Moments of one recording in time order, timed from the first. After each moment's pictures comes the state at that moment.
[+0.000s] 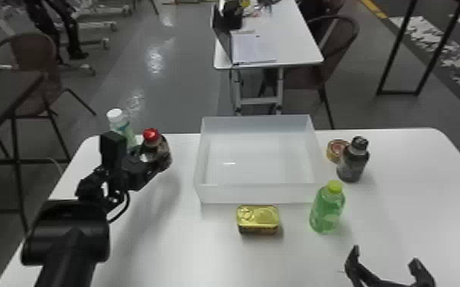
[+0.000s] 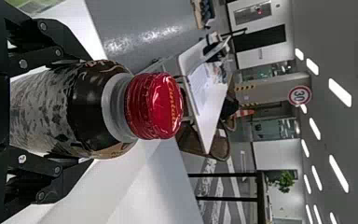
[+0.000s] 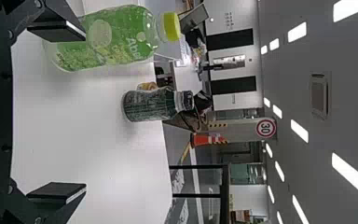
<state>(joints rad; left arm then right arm) -0.23 0.13 0.24 -1.19 -0.21 -0.03 -0.60 0.50 -0.10 0.20 -1.63 -0.12 -0.37 -0.30</state>
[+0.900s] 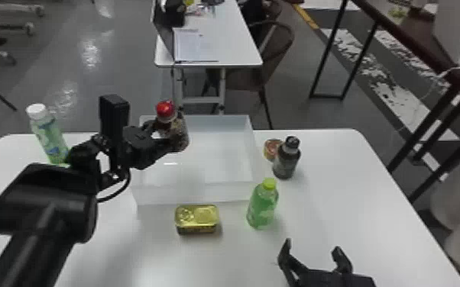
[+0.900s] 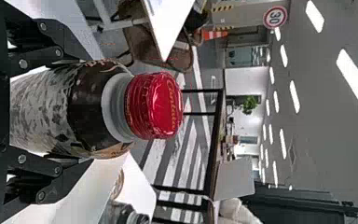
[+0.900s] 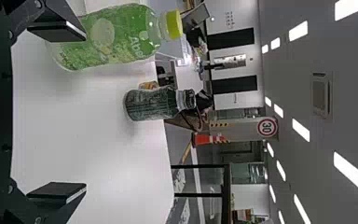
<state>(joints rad) -0.31 0.11 -0.14 -1.30 0.03 0.16 -0.64 0.50 -0.10 0.20 -1.63 -0.12 -0.37 -0.30</state>
